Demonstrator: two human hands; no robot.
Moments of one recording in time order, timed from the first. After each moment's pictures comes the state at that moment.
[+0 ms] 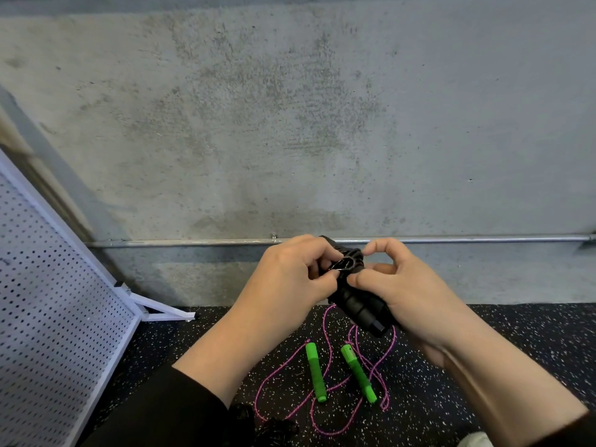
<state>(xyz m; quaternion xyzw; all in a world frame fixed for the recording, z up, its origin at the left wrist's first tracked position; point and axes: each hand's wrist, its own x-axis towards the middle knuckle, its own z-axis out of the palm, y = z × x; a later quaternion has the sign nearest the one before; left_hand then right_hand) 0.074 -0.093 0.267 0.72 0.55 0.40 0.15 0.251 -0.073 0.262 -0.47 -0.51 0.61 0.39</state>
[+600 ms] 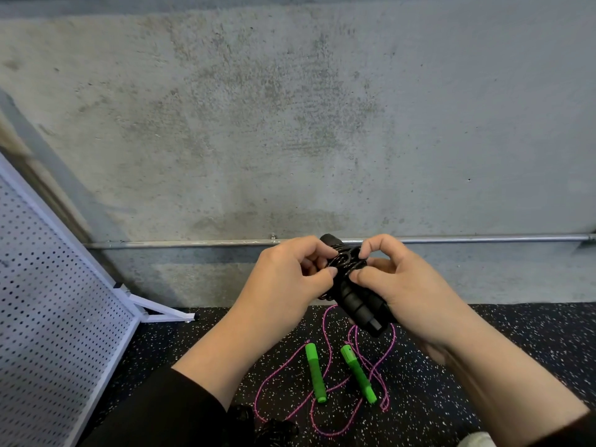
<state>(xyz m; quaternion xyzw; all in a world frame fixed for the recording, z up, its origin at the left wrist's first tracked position) 0.076 -0.095 0.269 0.65 0.58 0.42 0.26 0.254 -0.071 0.263 -0.44 -0.55 0.59 0.38</state>
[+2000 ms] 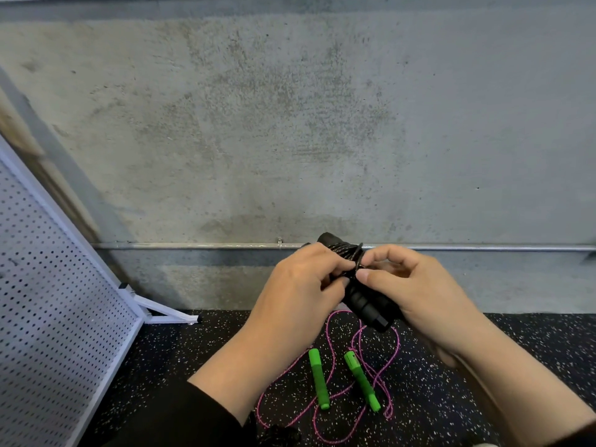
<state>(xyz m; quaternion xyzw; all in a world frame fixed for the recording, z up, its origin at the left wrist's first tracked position) 0.074 -0.096 0.257 0.73 0.53 0.42 0.12 0.251 -0.070 0.272 -0.45 -0.60 0.53 0.40</state>
